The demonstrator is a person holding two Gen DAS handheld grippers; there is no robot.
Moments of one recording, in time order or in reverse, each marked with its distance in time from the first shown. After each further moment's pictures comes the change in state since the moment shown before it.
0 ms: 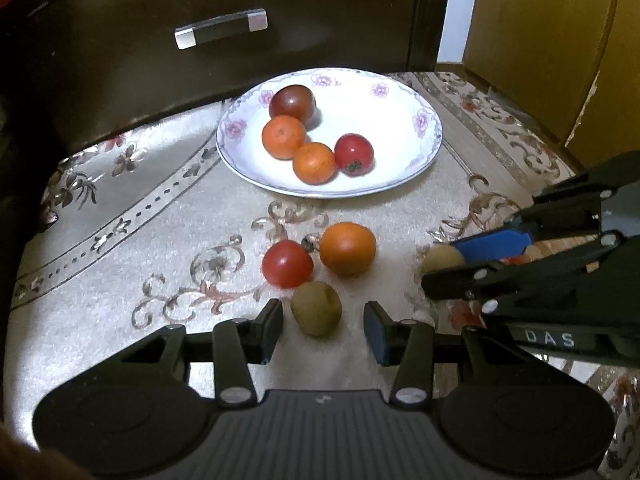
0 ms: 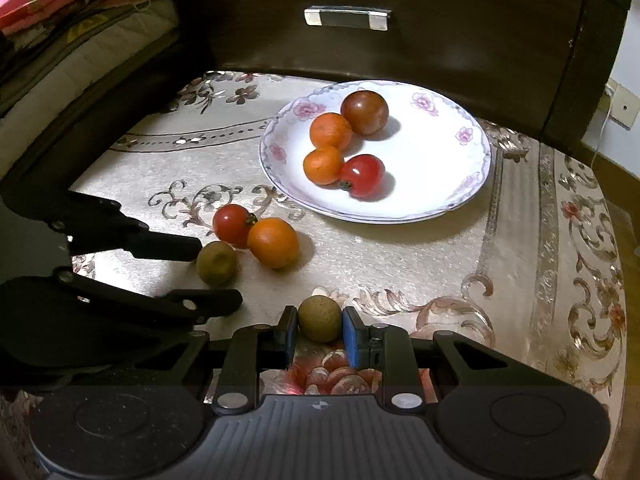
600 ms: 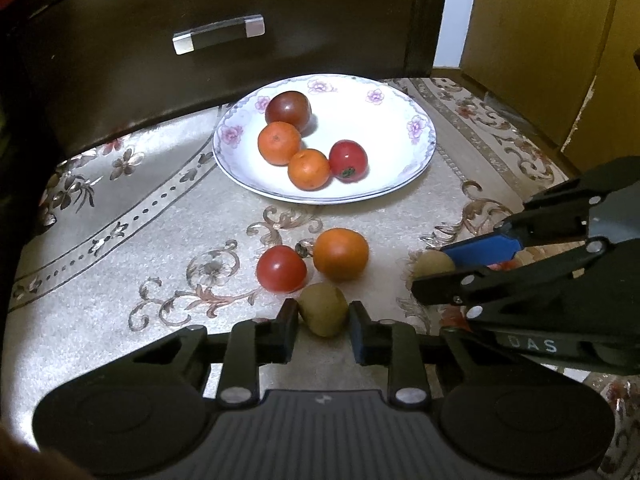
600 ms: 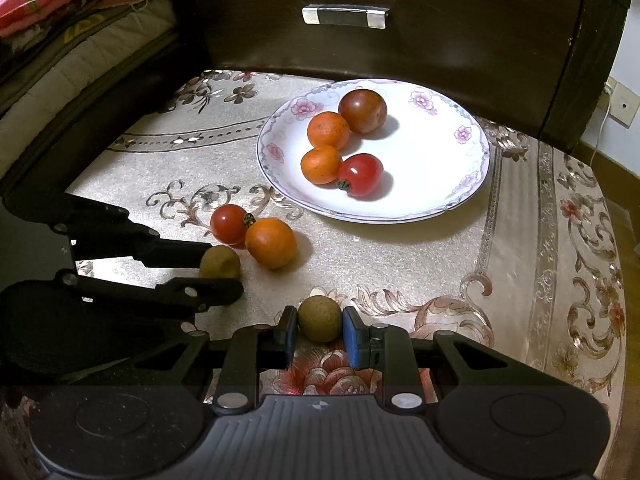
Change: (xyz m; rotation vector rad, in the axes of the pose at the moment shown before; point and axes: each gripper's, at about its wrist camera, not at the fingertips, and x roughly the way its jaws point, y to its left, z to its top) left arm -0.005 -0.003 0.001 -0.001 -0.009 -0.015; right arm 0.000 0.000 0.001 -0.003 0.004 -0.002
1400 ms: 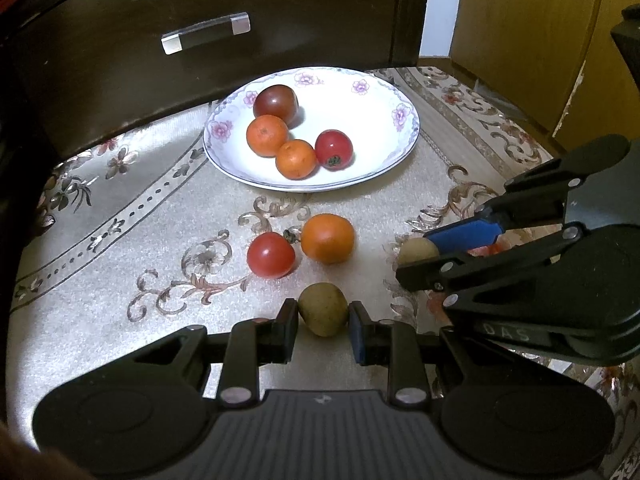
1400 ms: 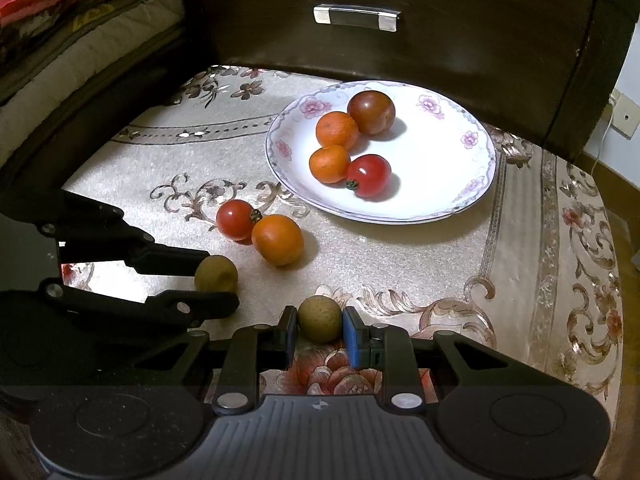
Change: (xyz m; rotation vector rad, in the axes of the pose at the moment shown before) left arm -0.007 -0.007 -0.004 0.030 0.022 -0.001; right arm 0.001 0.006 -0.001 -0.038 0.000 -0.016
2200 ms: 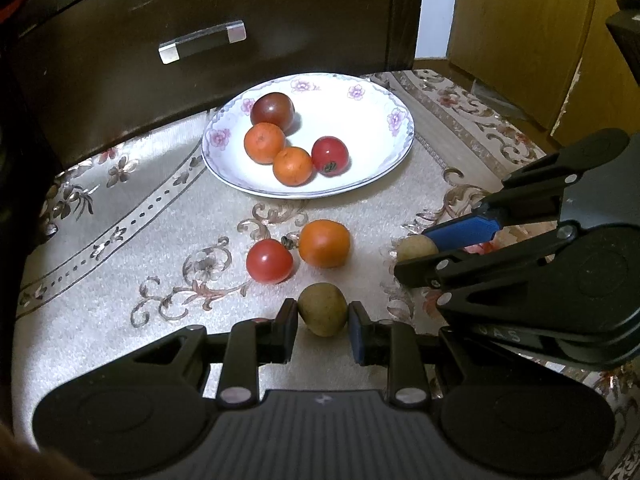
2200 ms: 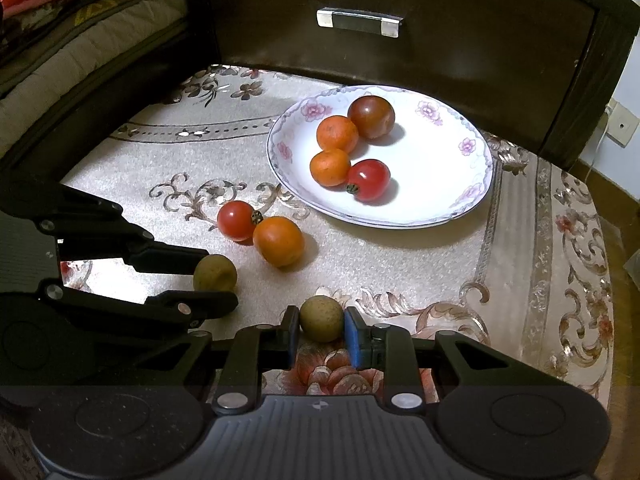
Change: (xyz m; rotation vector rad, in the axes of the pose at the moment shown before) left arm -0.004 -0.003 0.001 0.019 -0.012 0.005; right arm -0.004 0.003 0.002 -0.013 -0.005 -0.026
